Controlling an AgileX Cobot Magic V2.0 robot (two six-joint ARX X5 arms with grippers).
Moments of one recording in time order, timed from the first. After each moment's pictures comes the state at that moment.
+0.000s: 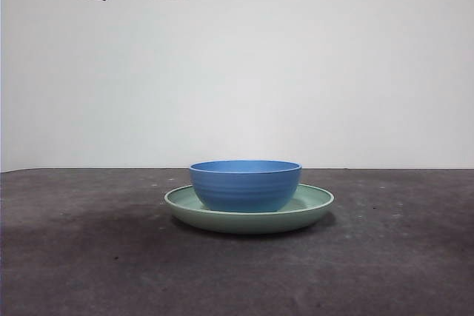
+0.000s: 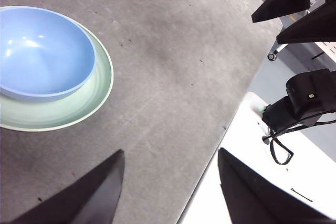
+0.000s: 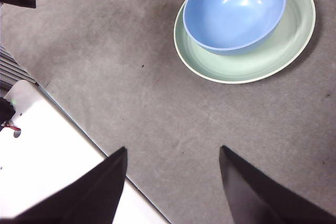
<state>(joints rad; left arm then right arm) -0.46 0.93 0.89 -0.65 0.69 -0.01 0.54 0.85 1.00 -0.93 -0.37 0.18</state>
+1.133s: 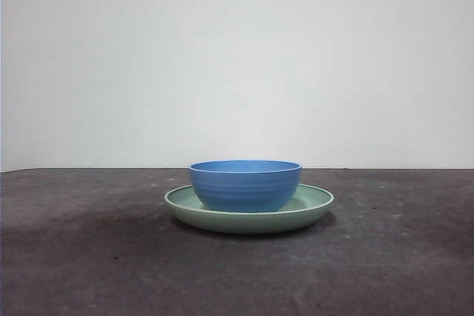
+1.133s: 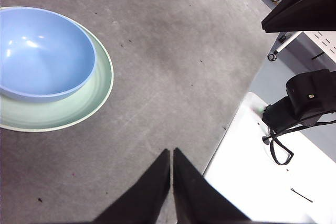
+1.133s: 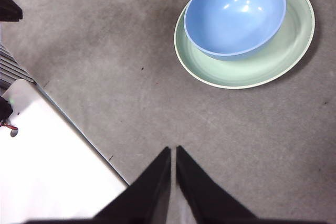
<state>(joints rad) -0.46 0.93 0.89 -0.65 0.69 -0.01 0.54 0.85 1.00 -0.92 -0.37 0.15</state>
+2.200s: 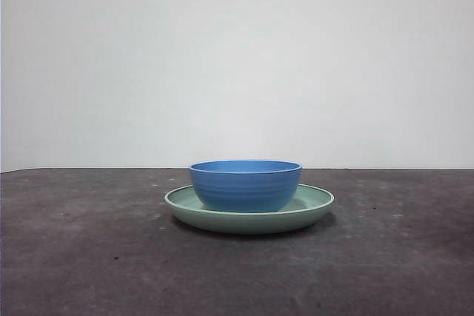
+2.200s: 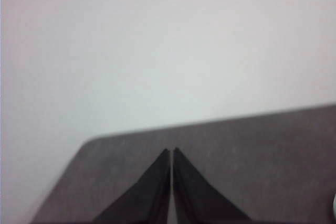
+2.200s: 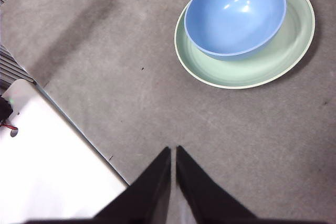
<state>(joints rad) 0.04 0.21 0.32 -0.01 0.08 0.13 0.54 0.85 1.00 -0.92 -0.37 0.15</state>
